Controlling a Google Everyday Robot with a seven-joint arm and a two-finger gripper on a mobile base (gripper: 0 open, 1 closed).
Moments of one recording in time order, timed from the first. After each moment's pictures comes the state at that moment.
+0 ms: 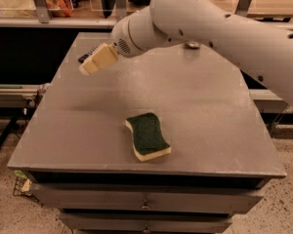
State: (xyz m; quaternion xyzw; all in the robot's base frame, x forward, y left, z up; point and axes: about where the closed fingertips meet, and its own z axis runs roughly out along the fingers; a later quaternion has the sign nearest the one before) arm 0.638 0.111 0.933 -0.48 0.73 0.20 0.45
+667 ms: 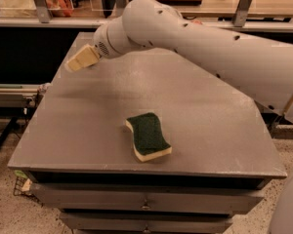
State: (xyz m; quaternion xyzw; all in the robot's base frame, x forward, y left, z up) arm 0.683 0.157 0.911 -0.45 0.73 0.19 0.47
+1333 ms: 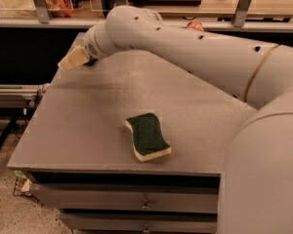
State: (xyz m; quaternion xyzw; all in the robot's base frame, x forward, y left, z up) arm 0.722 0.188 0.889 -0.44 0.74 0.18 0.47
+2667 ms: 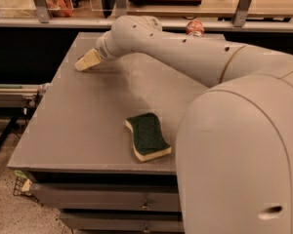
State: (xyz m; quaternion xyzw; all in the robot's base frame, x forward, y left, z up) arm 0.791 0.164 0.831 -0.40 0.79 0.15 0.45
